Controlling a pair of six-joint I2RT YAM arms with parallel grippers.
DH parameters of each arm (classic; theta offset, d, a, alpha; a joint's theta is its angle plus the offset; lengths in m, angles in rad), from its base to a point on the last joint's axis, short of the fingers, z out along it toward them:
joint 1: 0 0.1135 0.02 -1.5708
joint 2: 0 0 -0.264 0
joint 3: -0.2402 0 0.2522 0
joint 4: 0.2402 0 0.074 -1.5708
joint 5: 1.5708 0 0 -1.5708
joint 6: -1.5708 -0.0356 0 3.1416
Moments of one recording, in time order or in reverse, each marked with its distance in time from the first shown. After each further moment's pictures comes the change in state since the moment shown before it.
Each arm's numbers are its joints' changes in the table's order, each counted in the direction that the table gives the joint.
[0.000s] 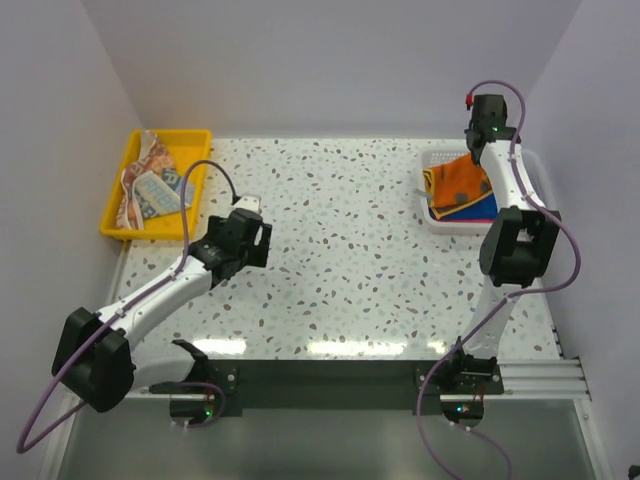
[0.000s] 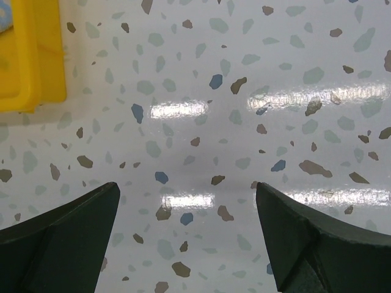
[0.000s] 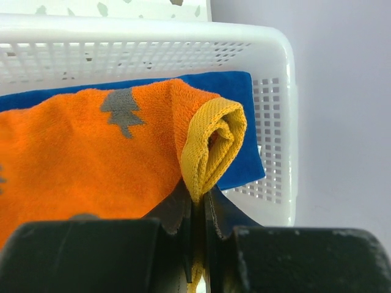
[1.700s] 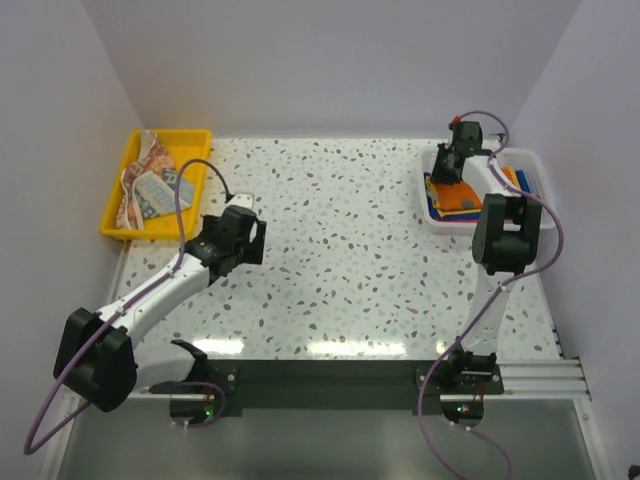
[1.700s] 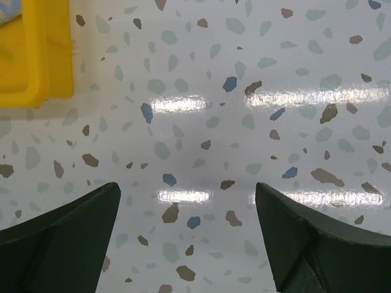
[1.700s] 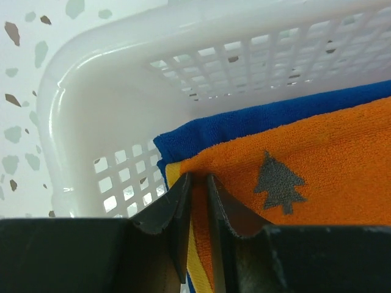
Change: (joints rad) left arm 0.056 0.016 0.000 -0.007 0.023 0.000; right arm 0.017 0.124 0.172 -0.248 -0.507 -0.531
